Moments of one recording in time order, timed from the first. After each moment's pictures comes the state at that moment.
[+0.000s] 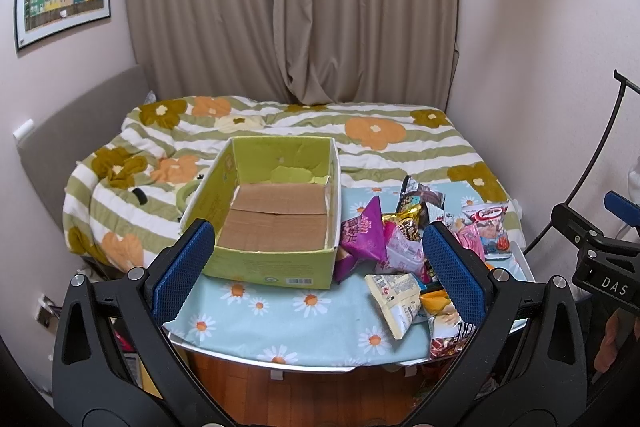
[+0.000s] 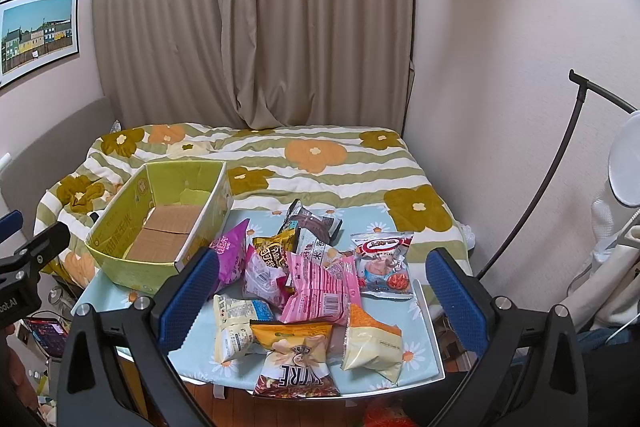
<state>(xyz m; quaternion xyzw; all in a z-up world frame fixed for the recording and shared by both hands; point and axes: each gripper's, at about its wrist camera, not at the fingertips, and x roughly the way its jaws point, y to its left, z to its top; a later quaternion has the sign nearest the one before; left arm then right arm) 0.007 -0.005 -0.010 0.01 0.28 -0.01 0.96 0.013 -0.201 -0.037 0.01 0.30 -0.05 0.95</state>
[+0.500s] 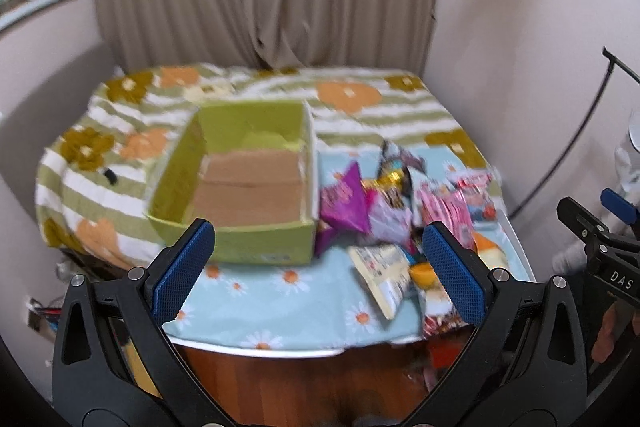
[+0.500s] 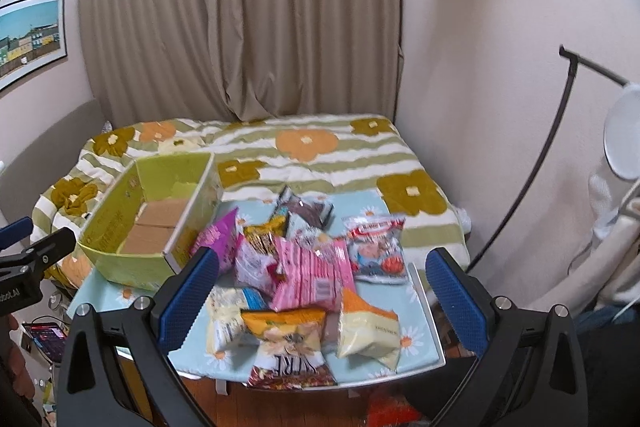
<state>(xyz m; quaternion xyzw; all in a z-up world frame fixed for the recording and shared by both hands) 0.037 -0.002 -0.046 0.00 0.36 -0.08 0.93 0.012 -0.216 -0.057 0.04 0.33 -0.07 0.94</state>
